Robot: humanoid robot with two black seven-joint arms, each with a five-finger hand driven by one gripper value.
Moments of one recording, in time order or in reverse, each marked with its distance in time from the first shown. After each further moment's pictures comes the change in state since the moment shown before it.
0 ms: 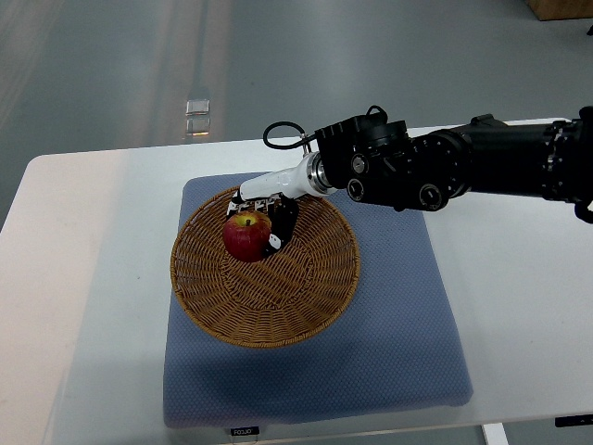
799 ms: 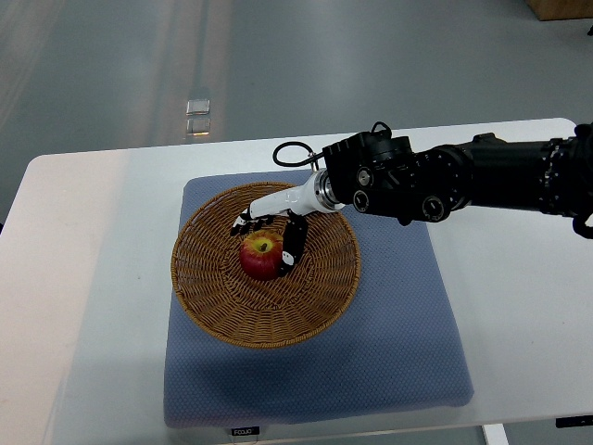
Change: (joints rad) left arm 0.000 0.000 0.002 0.001 -0.001 0.000 0.000; right arm -0.043 0.000 0.013 -0.018 0.015 0.080 0.000
